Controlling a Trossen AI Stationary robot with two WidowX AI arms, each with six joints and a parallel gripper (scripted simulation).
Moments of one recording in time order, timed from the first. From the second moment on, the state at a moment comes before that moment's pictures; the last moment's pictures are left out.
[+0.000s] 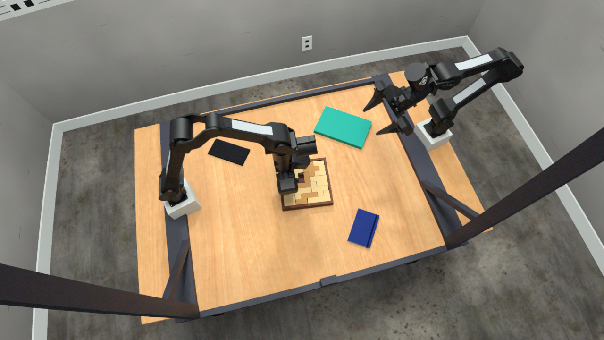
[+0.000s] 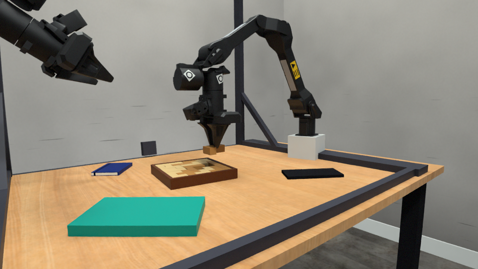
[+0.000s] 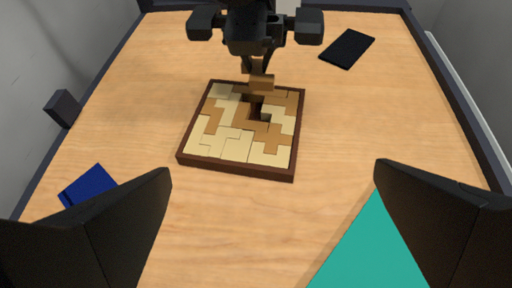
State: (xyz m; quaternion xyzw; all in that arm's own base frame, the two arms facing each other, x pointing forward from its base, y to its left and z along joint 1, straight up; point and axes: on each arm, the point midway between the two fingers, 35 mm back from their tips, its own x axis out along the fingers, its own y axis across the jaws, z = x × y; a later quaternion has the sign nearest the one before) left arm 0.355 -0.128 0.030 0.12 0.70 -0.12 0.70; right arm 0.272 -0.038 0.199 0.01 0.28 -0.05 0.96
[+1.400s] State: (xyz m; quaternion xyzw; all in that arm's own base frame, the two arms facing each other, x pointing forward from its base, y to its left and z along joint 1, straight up) left arm 0.387 -0.140 0.007 0.14 0.69 -0.14 0.69; right arm 0.272 -0.038 0.199 0.01 0.28 -0.05 0.96
